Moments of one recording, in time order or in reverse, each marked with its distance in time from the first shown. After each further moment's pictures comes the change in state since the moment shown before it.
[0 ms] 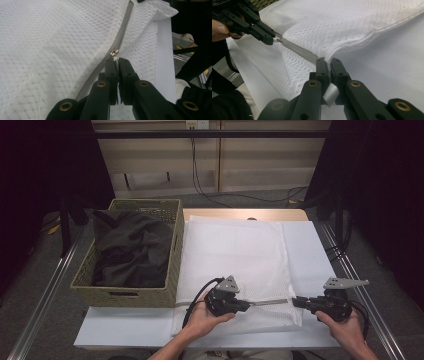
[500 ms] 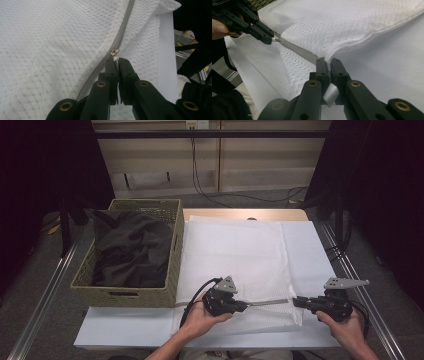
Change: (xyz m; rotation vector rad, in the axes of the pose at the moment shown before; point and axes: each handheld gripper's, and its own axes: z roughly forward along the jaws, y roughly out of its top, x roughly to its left) left arm 0.002 -0.003 -0.001 0.025 0.001 -0.006; right arm 0.000 0.000 -0.001 0.007 -0.007 0.002
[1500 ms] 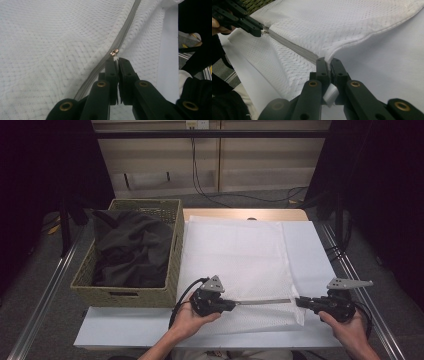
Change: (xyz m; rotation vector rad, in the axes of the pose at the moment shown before) left arm 0.005 -0.016 -0.028 -0.014 0.039 -0.033; right arm -0.004 -0.003 -0.005 -0.009 -0.016 0.008
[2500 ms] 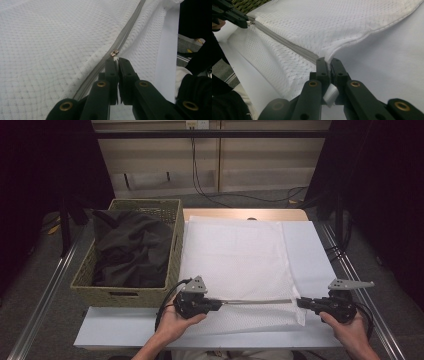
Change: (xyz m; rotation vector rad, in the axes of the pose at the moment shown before) left arm 0.003 -0.019 -0.036 -0.043 0.046 -0.032; right arm -0.002 -0.003 -0.001 0.007 -0.009 0.020
